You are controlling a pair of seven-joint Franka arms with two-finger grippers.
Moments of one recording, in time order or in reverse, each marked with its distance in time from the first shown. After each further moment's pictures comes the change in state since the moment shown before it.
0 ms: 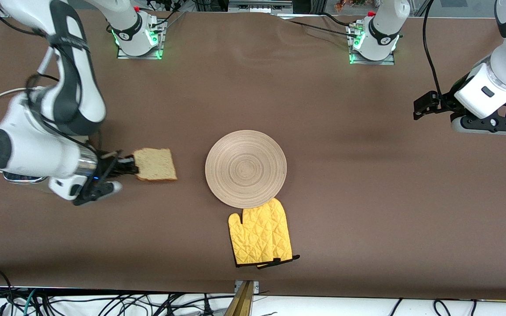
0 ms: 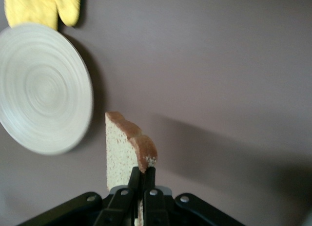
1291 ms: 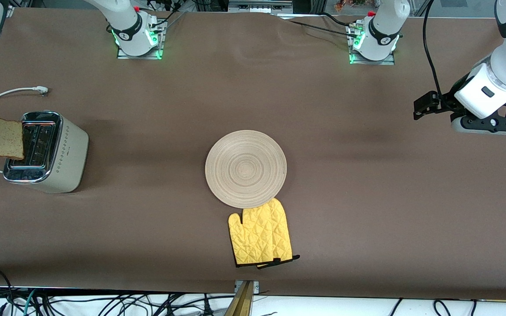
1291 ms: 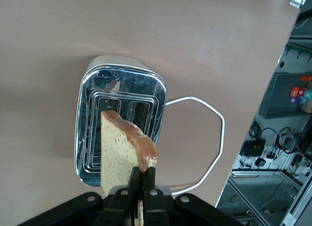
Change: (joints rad) left arm 0.000 0.000 0.001 0.000 0.000 0.000 0.000; right arm 0.002 0.004 -0.414 0.138 -0.396 -0.154 -0.161
